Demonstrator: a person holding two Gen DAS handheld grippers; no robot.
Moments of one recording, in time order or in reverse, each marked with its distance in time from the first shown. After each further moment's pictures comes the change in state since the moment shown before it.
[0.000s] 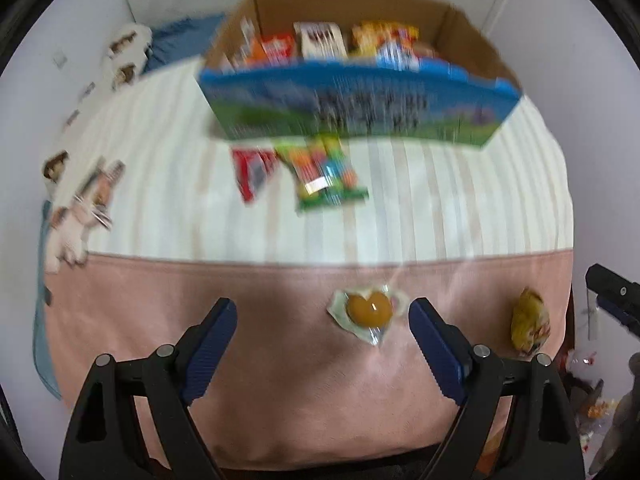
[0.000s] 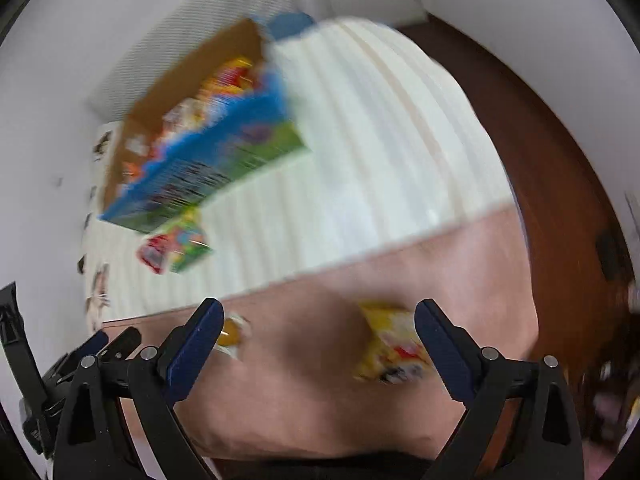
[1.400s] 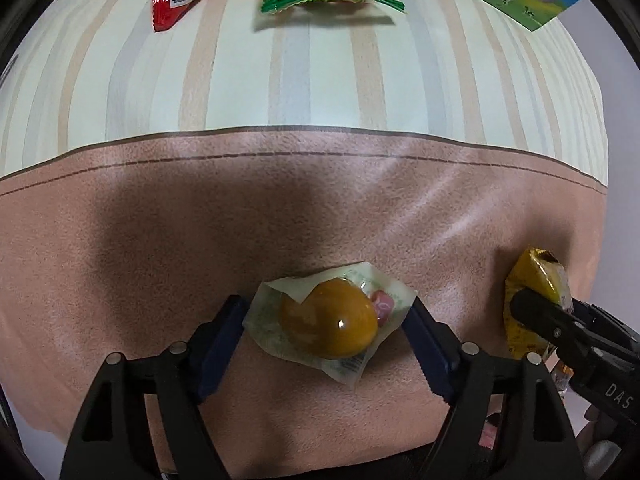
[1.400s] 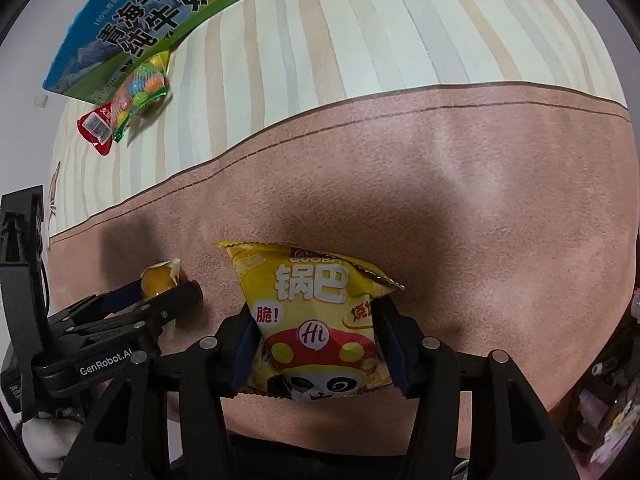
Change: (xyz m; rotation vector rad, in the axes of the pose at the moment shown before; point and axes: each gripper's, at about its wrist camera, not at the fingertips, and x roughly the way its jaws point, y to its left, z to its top) left arm 0.140 0.007 -0.062 0.004 0.283 -0.136; right arm 0.142 0.054 -0.074 -0.191 0.253 -0.025
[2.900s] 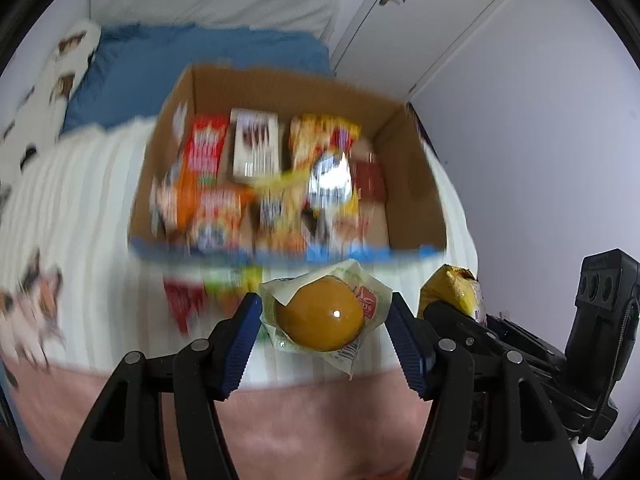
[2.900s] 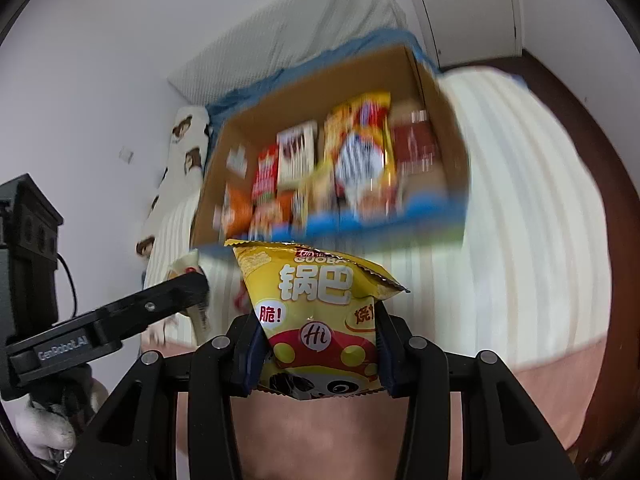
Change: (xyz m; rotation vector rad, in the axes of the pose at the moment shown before) left arm -0.277 -0.014 0.155 0.009 -0.362 -0.195; right arm -0.187 0.072 0.161 -0.112 -0.341 0.201
